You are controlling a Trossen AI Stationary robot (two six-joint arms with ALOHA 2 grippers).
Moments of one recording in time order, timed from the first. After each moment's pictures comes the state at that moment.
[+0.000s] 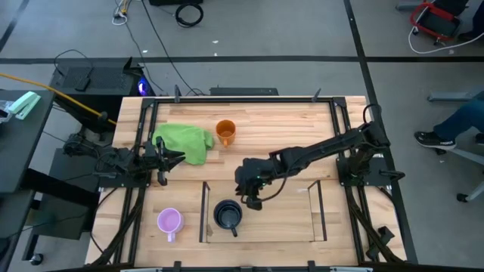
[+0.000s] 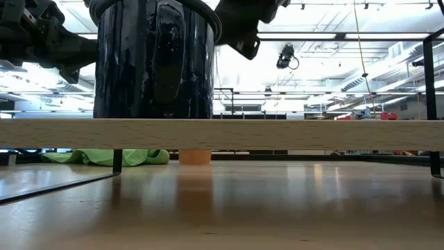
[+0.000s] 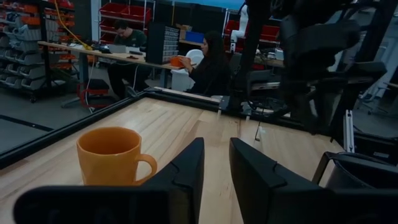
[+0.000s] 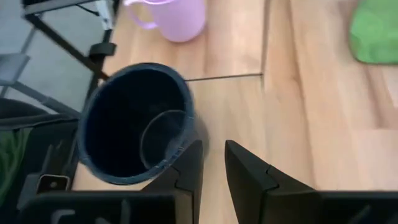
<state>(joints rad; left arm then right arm) -0.38 0.01 0.05 0.00 -0.63 -0.15 0.21 1.78 1.40 -0.38 -0.10 0.28</state>
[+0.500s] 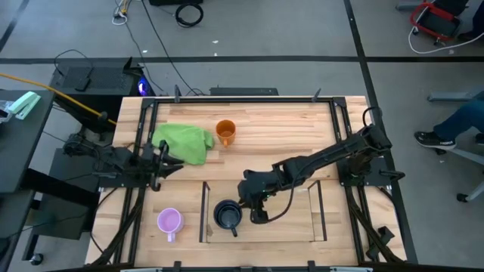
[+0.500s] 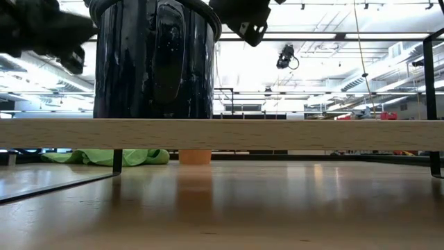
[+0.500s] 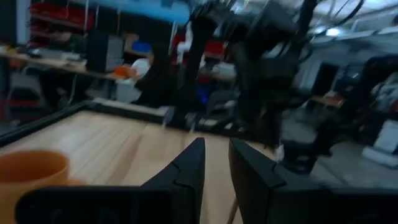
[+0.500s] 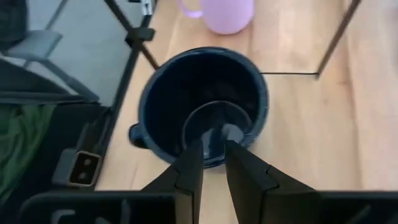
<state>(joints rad) -0.38 0.01 0.05 0.11 -0.39 -0.17 0.30 1.78 1.39 -0.38 -0.07 0.26</state>
